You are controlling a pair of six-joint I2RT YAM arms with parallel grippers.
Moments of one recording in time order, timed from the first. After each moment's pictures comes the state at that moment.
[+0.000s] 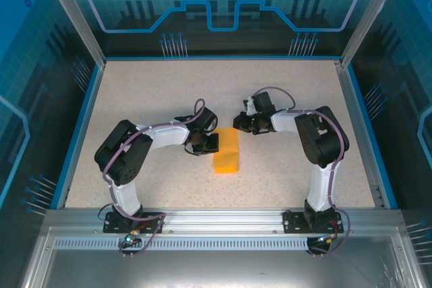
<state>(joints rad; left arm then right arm) -0.60 1.84 1.03 -0.41 0.25 -0.74 0.37 1.98 1.06 0.00 -0.48 0.59</state>
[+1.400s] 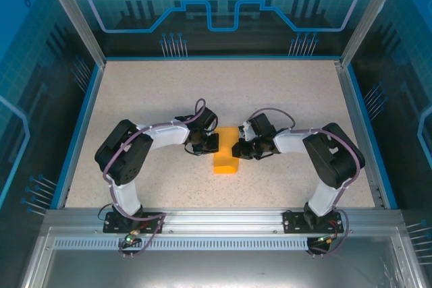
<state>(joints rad) -0.60 1.84 1.04 -0.42 0.25 -0.72 0.52 1.74 0.75 -0.08 -0.57 0.58</state>
